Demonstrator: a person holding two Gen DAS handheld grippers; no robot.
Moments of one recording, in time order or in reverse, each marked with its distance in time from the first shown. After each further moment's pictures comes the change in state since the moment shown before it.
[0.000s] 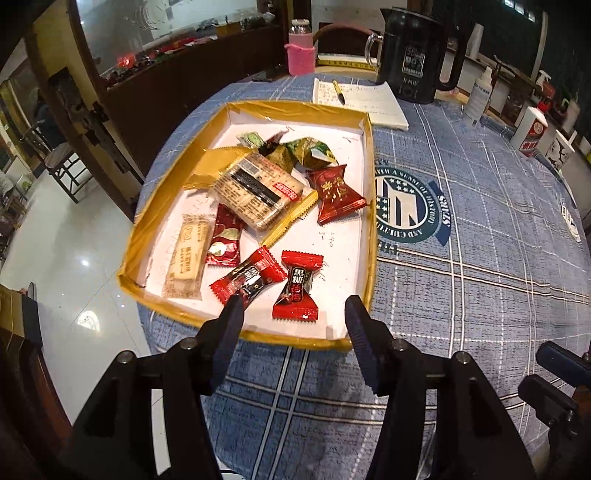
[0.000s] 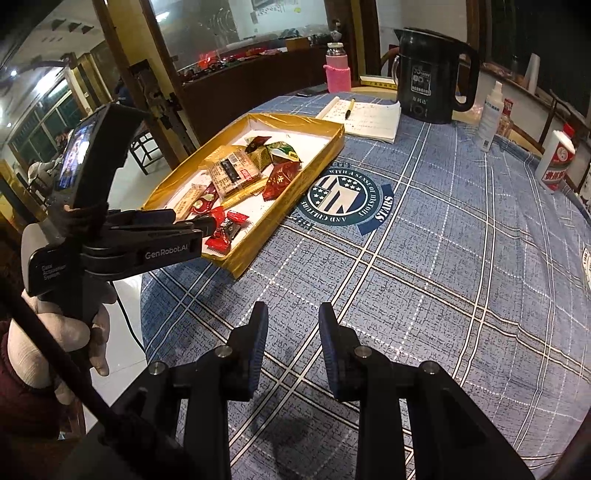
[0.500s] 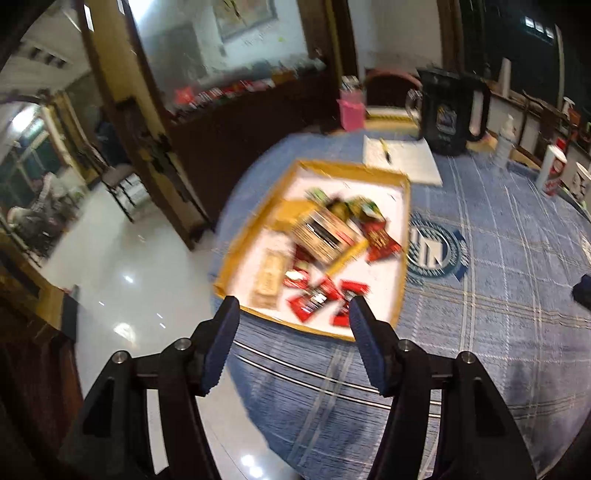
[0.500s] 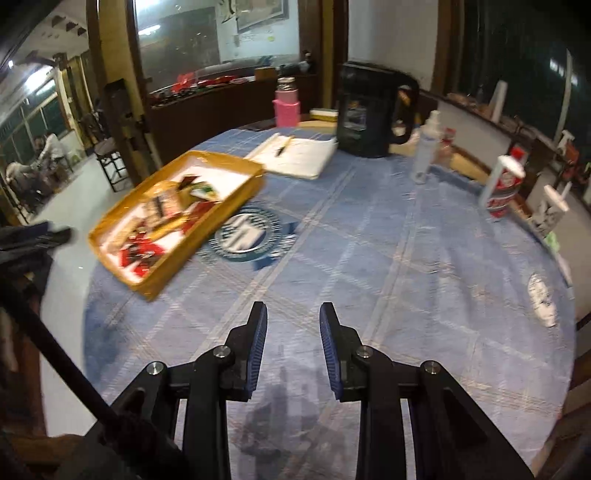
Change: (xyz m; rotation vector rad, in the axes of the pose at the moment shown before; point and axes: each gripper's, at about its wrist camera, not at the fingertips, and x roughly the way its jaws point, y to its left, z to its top) left arm -0.091 0.013 -0.015 -0.063 -0.210 0.233; right arm -0.039 -0.091 0.013 -0.030 -0.121 -0.173
